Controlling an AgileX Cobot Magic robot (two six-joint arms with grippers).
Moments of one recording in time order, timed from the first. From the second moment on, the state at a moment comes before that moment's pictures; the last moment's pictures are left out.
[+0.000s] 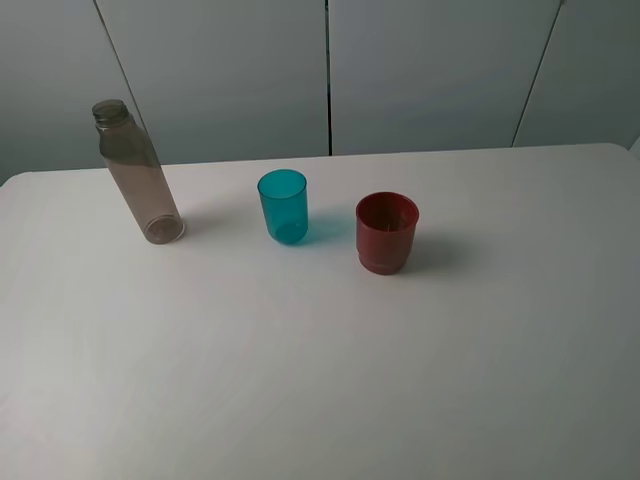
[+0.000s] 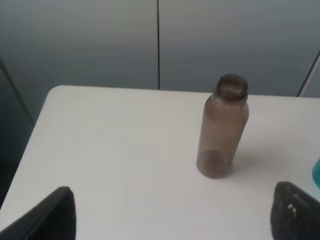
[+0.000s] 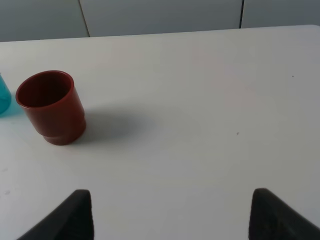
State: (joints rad) left arm -0.08 0.56 -0.93 0.19 0.95 -0.25; right arm -0.01 0.00 -0.50 0.09 1.10 -0.01
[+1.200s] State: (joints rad) left arm -0.08 0.00 -0.51 0.07 1.09 -0.07; right arm -0.01 0.00 -0.50 0.09 1.10 -0.01
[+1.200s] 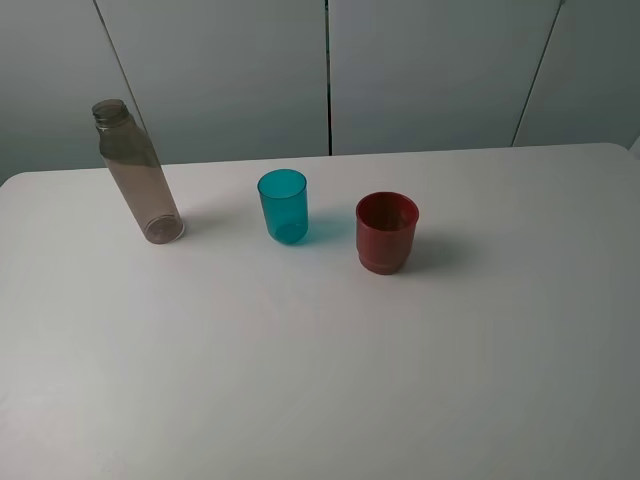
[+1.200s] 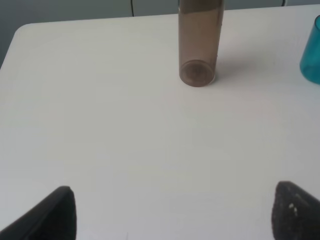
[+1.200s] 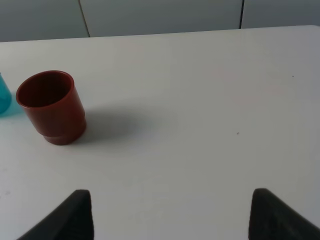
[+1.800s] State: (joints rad) left arm -0.02 0.00 -0.51 0.07 1.09 -0.07; right arm -0.01 0.00 -0.50 0.09 1.10 0.00
